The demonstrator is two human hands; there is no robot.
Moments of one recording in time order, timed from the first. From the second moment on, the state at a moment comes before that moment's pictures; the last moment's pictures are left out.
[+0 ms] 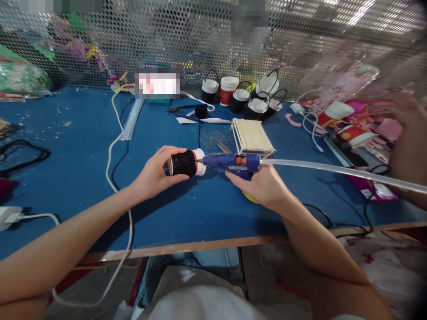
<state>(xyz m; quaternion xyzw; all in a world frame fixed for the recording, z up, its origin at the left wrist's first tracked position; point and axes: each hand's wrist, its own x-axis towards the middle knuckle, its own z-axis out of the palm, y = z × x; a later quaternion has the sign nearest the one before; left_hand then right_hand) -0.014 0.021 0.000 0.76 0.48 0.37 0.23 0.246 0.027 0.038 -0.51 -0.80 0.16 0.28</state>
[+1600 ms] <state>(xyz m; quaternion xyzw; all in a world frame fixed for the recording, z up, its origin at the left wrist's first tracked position) -0.011 0.021 -0.001 0.70 0.51 0.39 0.32 0.246 0.027 0.039 -0.51 -0.79 0.20 0.28</state>
